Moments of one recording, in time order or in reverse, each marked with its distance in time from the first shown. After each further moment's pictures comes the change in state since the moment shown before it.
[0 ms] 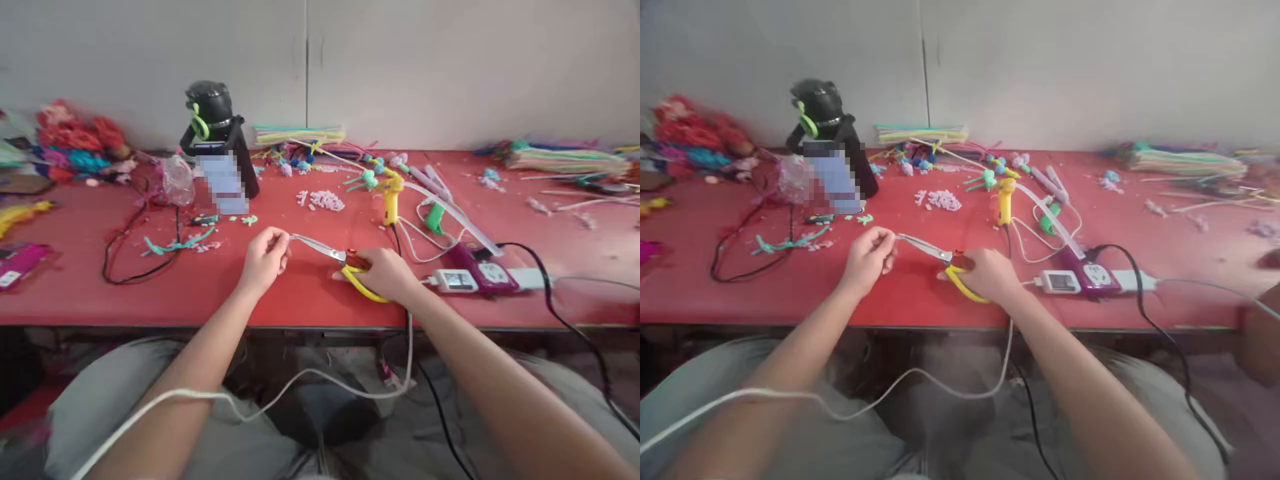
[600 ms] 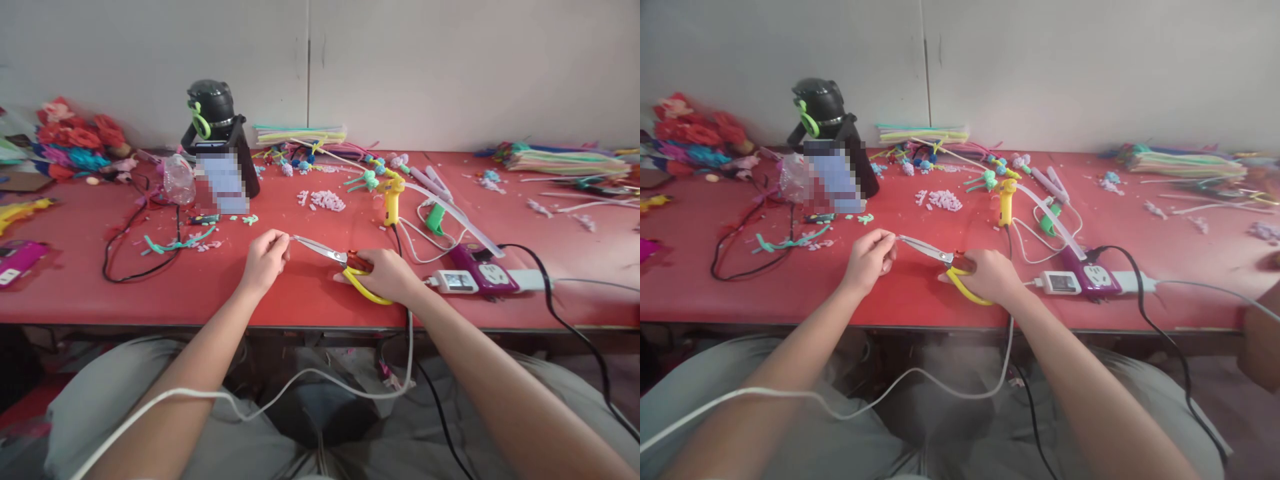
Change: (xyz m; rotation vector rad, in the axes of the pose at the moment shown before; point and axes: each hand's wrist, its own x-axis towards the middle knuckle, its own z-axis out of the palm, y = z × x) left_hand -0.005 0.007 0.000 -0.021 0.001 -0.063; right_hand -0.002 -0.002 -0.006 0.018 -0.017 -0.011
